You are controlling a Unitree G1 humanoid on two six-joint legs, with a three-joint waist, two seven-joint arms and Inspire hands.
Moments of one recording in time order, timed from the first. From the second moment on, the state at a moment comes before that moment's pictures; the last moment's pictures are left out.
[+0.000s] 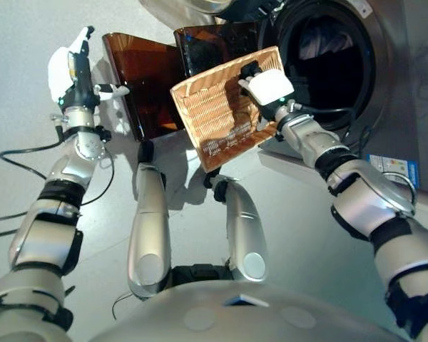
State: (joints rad) left arm -0.62 0.59 -0.26 0.84 0.27 -0.22 0.55; right arm -0.96 -0.45 0.90 1.19 -0.85 -0.05 -0.35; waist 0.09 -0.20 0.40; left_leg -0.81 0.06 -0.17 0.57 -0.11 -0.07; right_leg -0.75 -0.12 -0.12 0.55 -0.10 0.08
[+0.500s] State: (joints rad) left arm -0.60 0.66 -0.17 0.87 0.18 -0.20 0.59; right arm -1.00 -0.46 0.89 1.28 -0.97 0.00 -0.39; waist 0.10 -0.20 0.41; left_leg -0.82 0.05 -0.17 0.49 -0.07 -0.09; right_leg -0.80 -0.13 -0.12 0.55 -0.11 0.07
